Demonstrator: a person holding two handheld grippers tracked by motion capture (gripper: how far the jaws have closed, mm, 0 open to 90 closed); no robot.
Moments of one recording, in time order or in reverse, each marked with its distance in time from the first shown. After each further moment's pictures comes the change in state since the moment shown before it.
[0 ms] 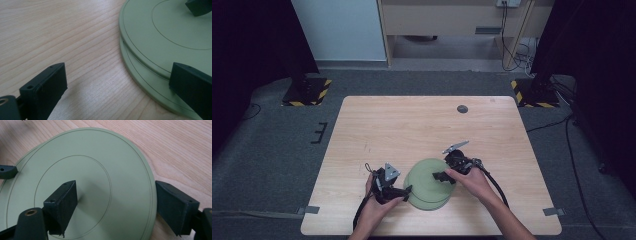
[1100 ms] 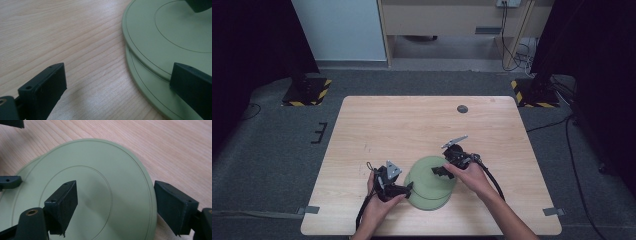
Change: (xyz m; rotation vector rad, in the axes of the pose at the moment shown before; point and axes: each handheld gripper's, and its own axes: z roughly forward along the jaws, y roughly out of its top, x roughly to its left) left arm -0.001 0.005 0.006 -0.021 0.046 -0.006; right arm -0.004 0.016 -0.002 -0.009 -0.019 0.015
